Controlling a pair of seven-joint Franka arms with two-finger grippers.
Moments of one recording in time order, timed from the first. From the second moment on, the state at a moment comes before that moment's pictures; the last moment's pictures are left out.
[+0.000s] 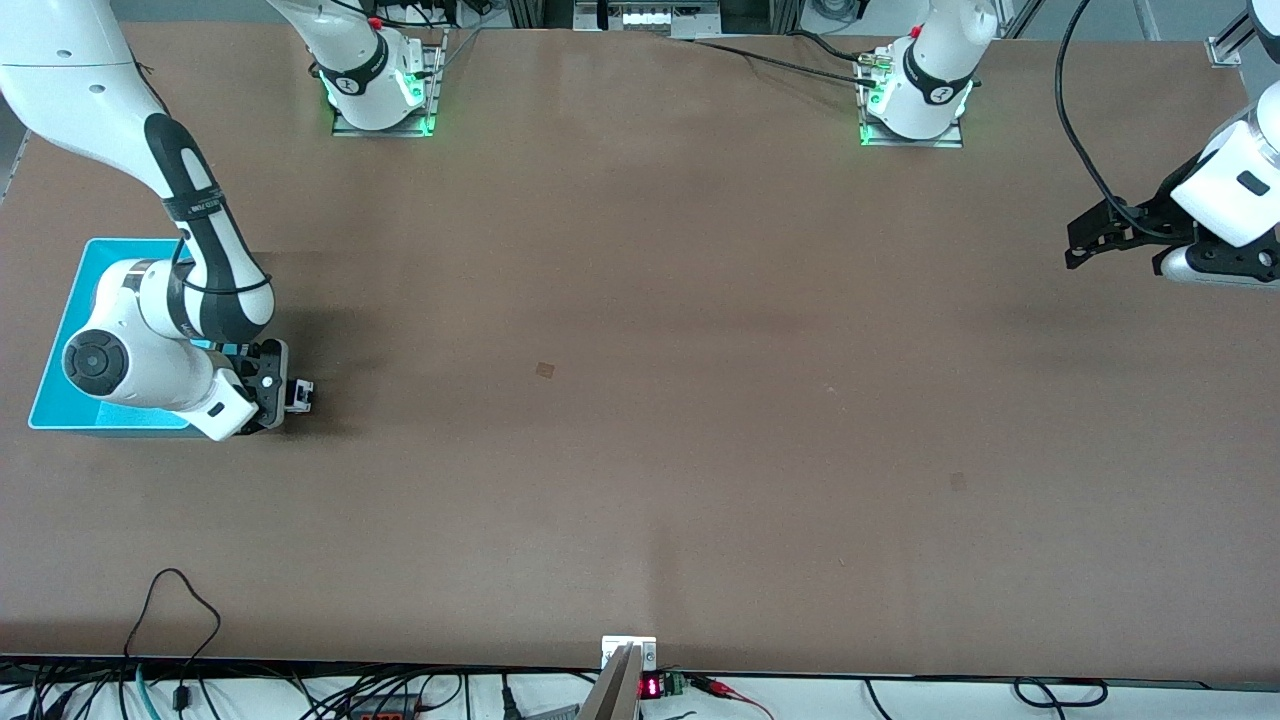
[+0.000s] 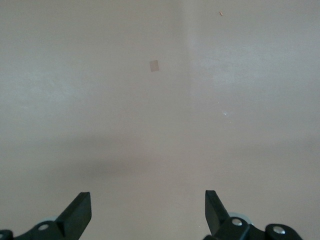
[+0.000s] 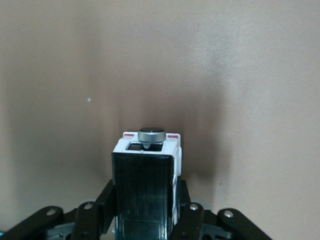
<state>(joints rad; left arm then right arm) -0.05 -0.03 0.04 -1.71 0.00 1.68 0.05 -0.17 0.59 0.09 -1.79 -0.14 2.24 -1.59</state>
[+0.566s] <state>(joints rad) -0.05 -0.03 0.04 -1.71 0.00 1.68 0.05 -0.14 0.49 0.11 -1.76 -0.14 2.18 -1.29</state>
